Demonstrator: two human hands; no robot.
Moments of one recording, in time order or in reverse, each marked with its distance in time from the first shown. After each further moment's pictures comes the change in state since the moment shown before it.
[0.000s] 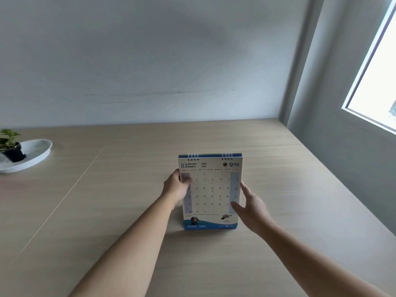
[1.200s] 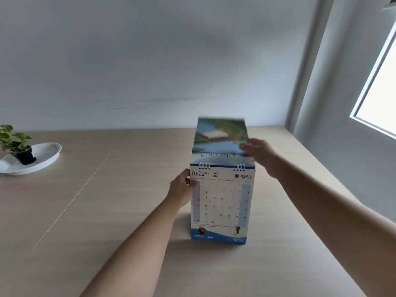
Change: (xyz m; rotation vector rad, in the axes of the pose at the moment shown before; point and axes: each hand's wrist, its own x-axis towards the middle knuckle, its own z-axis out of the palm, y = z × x) left_hand -0.004 0.013 -0.013 0.027 -0.074 0.154; right_hand 0.091 -0.084 -0.079 0.389 -0.006 0.003
